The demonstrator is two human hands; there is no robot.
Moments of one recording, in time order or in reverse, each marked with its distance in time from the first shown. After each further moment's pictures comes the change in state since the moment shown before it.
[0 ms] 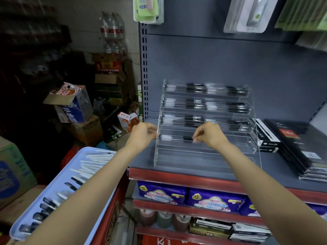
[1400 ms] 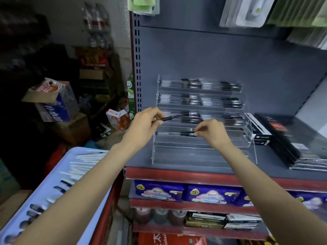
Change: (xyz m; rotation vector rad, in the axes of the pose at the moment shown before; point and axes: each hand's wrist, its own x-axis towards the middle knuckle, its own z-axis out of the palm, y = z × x) left_hand -0.001 0.022 -0.015 0.041 0.088 0.429; right_hand -0.013 0.003 0.003 0.056 0.221 -0.010
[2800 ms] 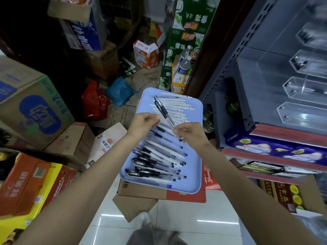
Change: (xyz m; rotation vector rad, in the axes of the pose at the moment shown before) left_hand -0.202 -0.319 -0.114 -0.656 -0.140 -0.822; right_hand -0.090 -0.245 0.336 0.533 -0.391 0.373
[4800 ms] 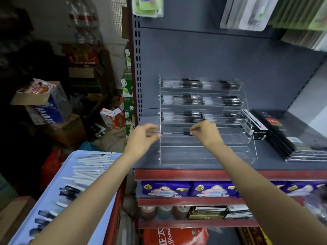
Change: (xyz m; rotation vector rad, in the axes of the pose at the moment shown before) left_hand -0.012 0.211 0.285 0.405 0.038 0.513; right_hand -0.010 0.009 -0.391 -0.573 0.445 -0.196
